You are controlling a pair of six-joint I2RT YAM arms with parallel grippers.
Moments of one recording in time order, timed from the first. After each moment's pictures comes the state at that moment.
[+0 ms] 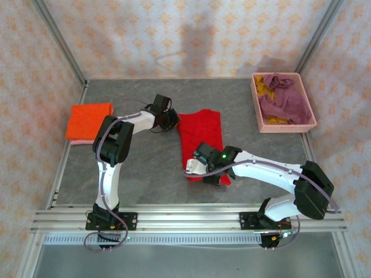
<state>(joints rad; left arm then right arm) -0.32 2.16 1.43 -0.17 0.29 -1.00 0.97 1.39 0.94 -0.84 0.05 -0.47</state>
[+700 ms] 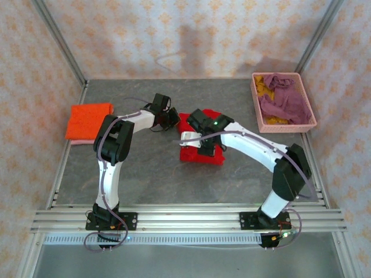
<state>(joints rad) -0.30 2.18 1.45 -0.17 0.32 -0.95 0.77 1.66 1.40 -1.01 0.11 -0.72</state>
